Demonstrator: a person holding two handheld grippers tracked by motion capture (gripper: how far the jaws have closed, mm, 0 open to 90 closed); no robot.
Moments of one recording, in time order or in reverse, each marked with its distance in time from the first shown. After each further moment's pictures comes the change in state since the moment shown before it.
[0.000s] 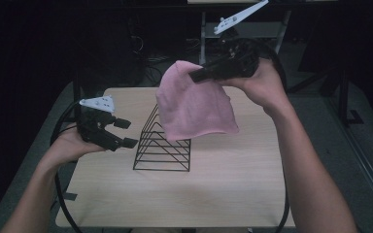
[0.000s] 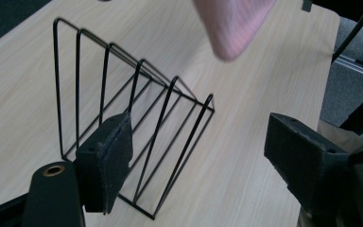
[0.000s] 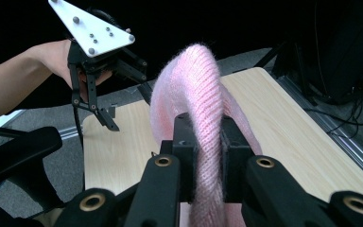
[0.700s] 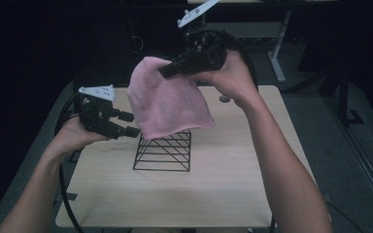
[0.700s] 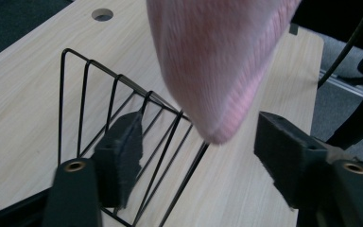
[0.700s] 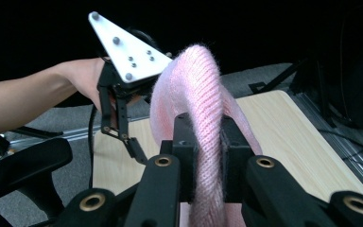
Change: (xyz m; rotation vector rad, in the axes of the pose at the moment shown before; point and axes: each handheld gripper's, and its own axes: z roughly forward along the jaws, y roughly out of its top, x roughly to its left) left arm 0.018 0.011 -0.001 -0.055 -0.043 -0.037; right arm 0.017 0.042 0.041 -0.011 0.070 -0.070
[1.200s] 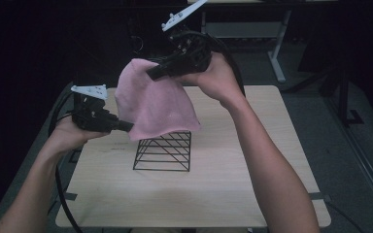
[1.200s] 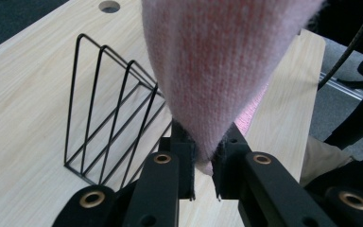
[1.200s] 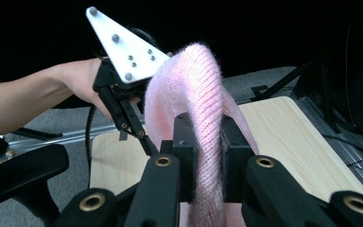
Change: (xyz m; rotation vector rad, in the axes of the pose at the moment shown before) left arm 0.006 -0.008 -0.012 0.026 0.013 -0.025; right arm 0.001 0.006 0.025 -0.006 0.000 -0.010
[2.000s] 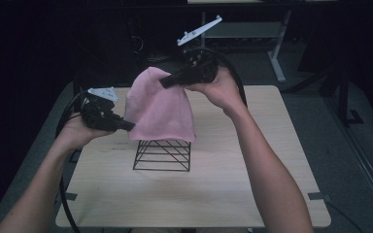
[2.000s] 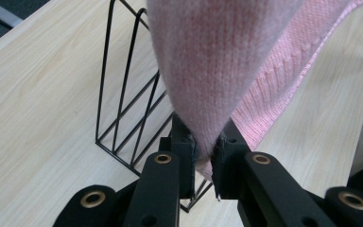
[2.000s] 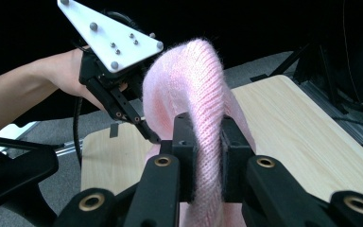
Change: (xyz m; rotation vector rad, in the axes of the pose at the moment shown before) left arm 0.016 -0.003 0.026 0.094 0.098 -0.015; right arm -0.034 -0.047 0.015 -0.009 0.000 0.120
